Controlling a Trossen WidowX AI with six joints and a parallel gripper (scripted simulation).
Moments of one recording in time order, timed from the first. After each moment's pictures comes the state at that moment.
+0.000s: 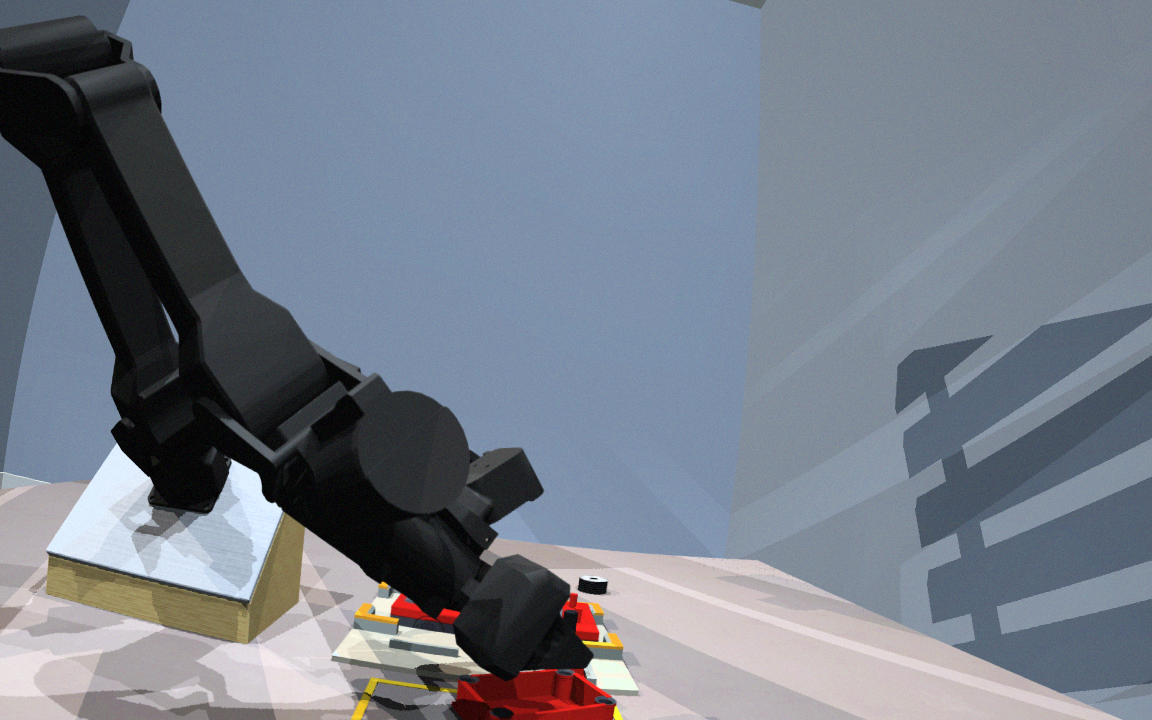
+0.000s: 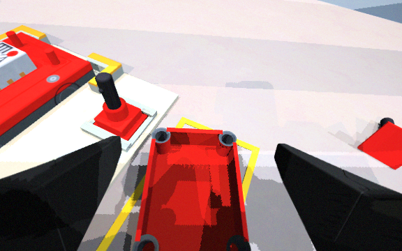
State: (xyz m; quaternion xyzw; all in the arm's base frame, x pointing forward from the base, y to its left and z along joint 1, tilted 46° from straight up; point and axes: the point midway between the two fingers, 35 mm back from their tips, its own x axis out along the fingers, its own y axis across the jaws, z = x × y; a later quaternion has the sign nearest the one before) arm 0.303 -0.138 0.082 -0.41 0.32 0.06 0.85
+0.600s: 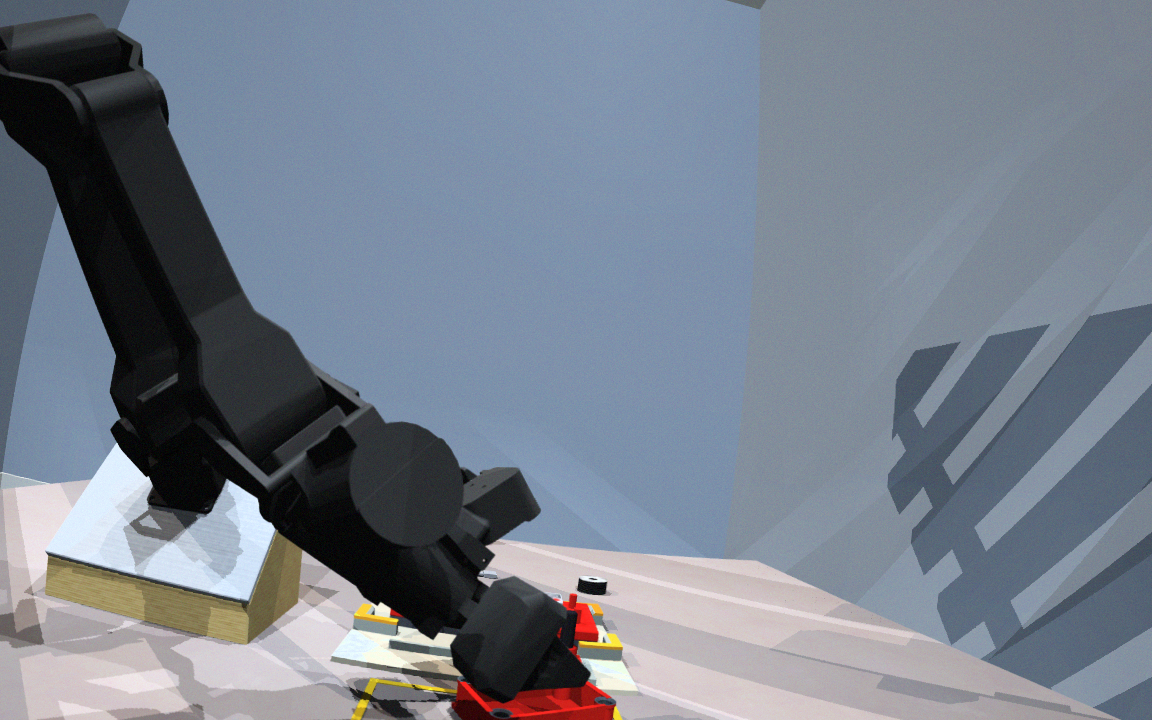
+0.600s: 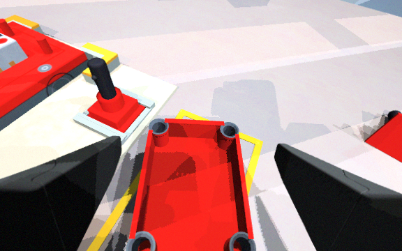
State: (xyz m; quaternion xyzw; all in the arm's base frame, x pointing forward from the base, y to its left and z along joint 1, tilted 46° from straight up) arm 0.302 -0.148 0.074 -0.41 0.32 0.06 0.85
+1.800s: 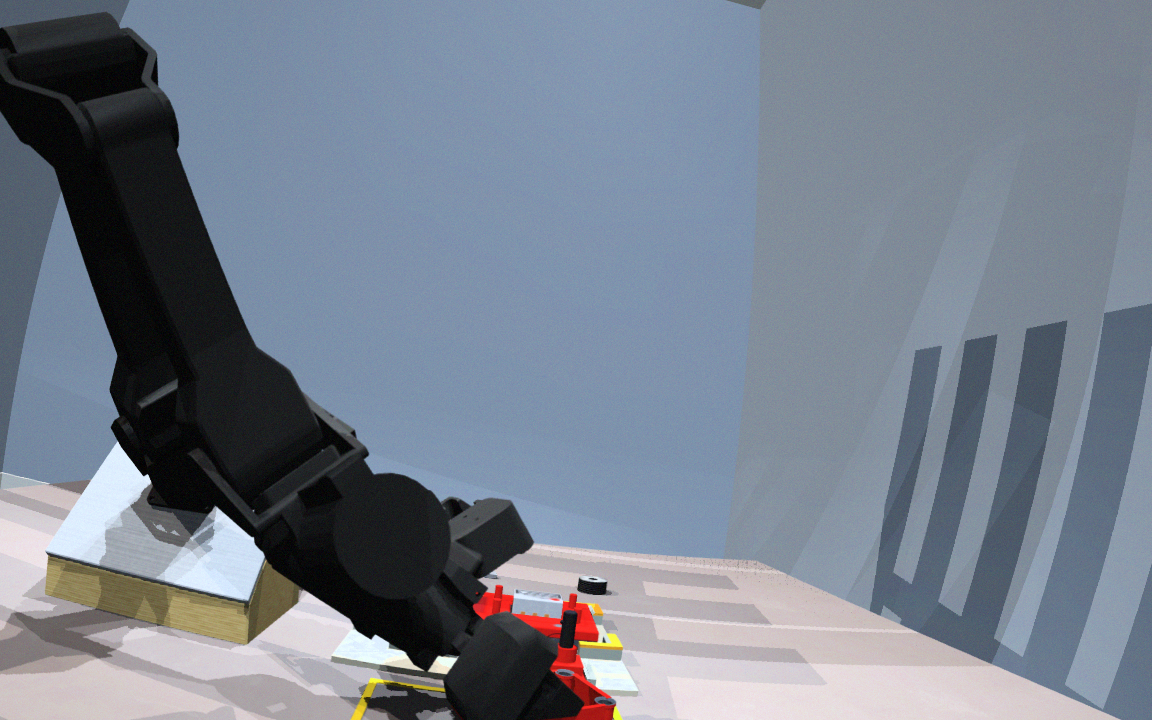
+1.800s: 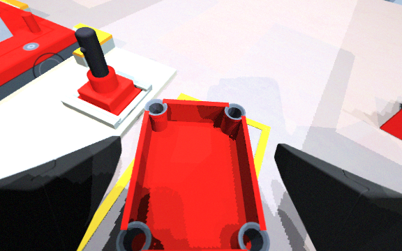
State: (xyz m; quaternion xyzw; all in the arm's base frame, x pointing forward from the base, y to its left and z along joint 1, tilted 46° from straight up) arm 0.300 -0.163 0.060 -0.42 0.32 0.06 0.85
